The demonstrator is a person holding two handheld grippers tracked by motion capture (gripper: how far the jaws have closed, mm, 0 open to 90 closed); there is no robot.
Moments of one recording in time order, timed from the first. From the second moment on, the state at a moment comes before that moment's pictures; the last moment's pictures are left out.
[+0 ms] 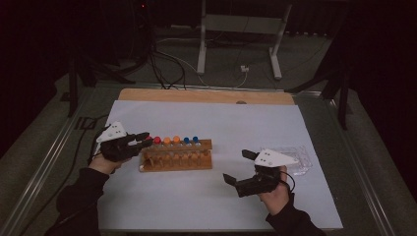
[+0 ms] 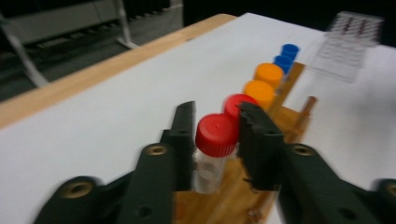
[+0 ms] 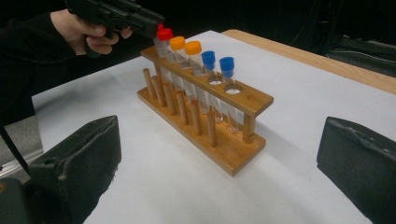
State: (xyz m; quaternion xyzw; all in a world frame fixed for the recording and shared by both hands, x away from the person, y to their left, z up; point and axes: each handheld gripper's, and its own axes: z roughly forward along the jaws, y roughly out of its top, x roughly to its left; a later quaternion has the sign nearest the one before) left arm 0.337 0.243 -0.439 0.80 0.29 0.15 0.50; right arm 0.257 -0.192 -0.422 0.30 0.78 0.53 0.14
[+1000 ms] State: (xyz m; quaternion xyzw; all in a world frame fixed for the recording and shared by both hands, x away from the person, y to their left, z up) left arm 0.288 0.237 -0.434 0.80 0.26 0.12 0.54; right arm 0.257 -0.194 -0.425 0.30 0.78 0.53 0.15
